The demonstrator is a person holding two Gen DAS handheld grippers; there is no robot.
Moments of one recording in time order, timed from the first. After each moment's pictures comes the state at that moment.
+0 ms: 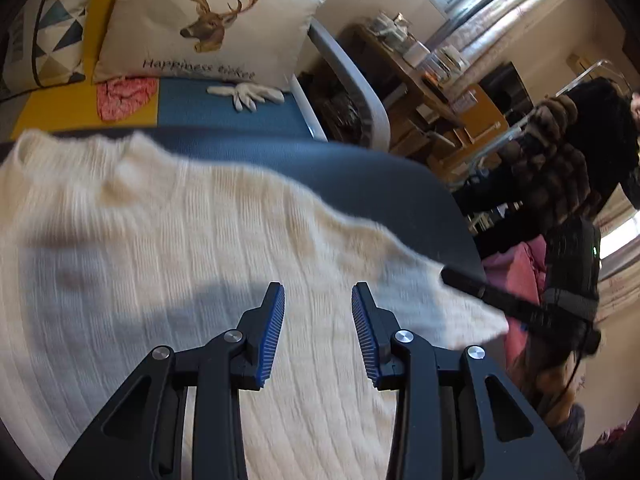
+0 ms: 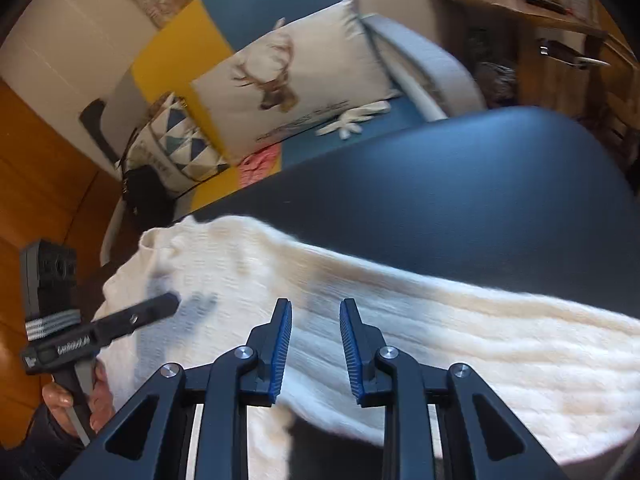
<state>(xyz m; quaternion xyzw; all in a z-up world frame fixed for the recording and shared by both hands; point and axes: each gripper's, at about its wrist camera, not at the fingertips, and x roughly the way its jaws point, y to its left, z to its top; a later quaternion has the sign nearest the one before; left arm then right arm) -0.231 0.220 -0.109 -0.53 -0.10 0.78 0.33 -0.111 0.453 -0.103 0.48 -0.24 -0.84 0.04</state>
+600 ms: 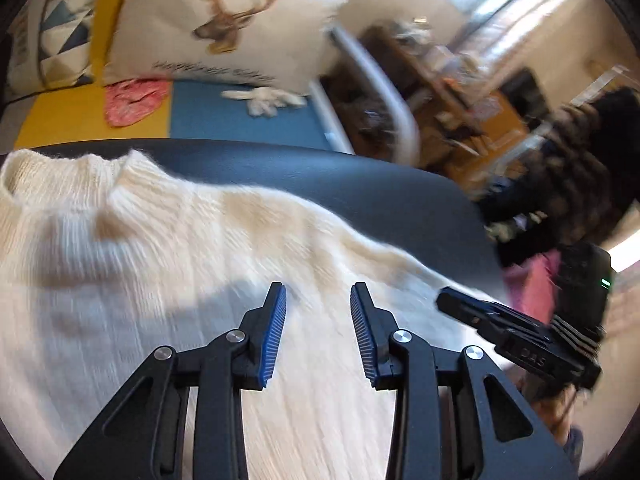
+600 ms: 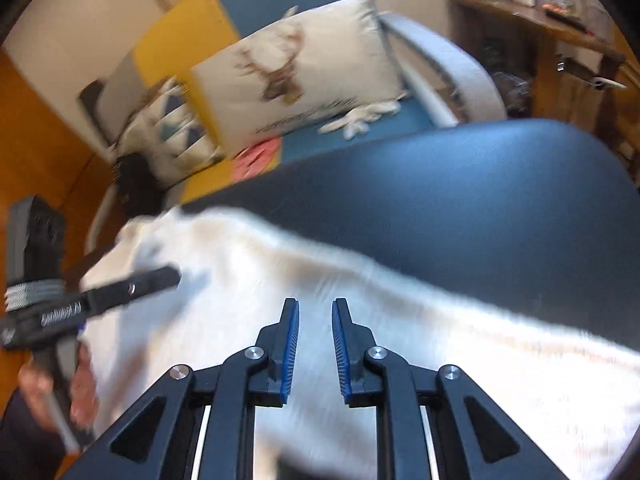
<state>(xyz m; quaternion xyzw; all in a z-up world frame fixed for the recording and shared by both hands) -0.208 0.226 -0.124 -0.53 -0.09 0.77 0.34 -0.110 0.451 -0.121 0.49 -0.20 -0.85 0.06</state>
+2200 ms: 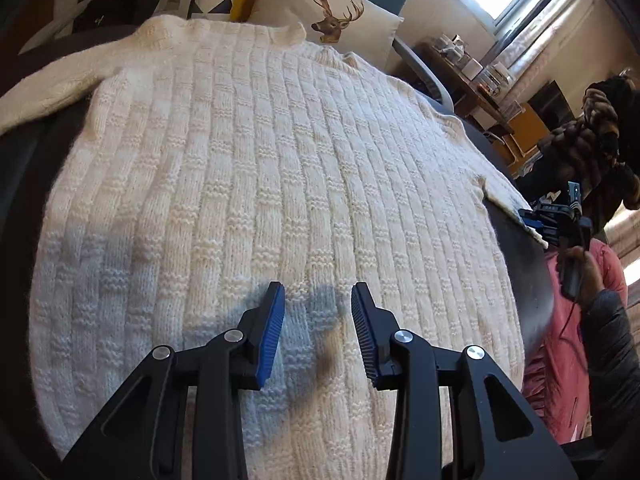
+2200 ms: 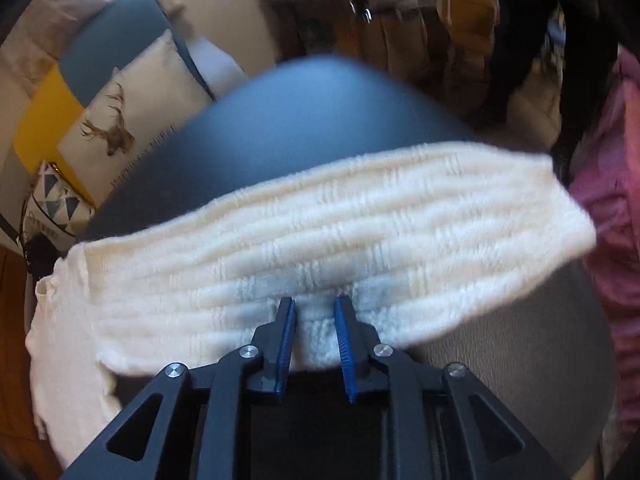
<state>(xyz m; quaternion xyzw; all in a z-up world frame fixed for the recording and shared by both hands) 0.004 0.033 -0.143 -0.52 -0.13 0.82 0.21 0.030 0.500 -0.088 0.47 -0.28 -0.81 -0.20</state>
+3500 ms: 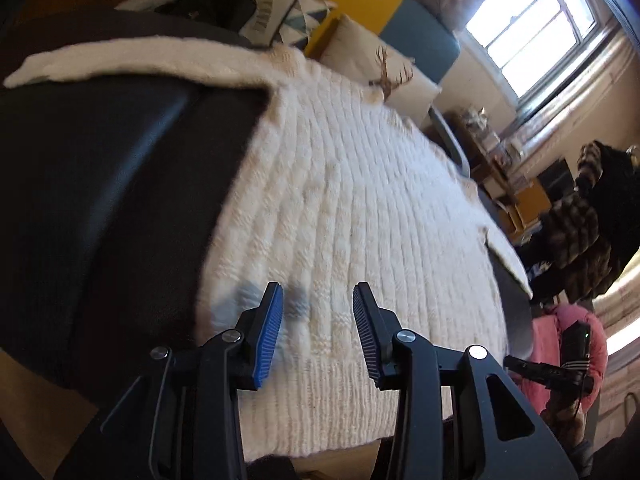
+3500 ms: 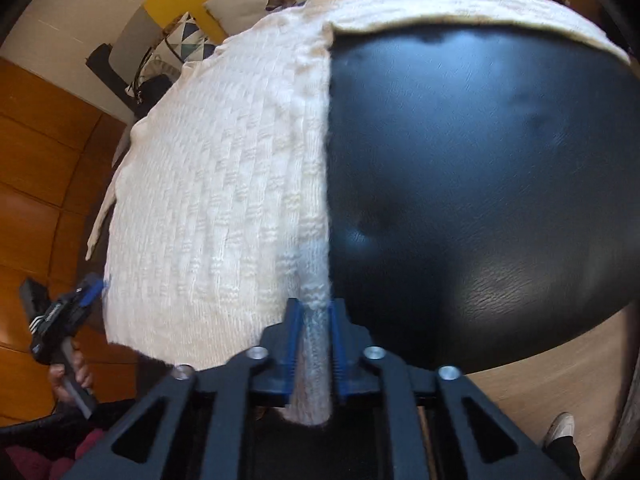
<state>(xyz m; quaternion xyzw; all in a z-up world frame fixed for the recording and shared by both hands) 0.089 -0.103 -0.113 -0.44 -0.21 0.86 0.13 0.158 0.365 -0.138 0.55 -0.26 -0.79 0.04</state>
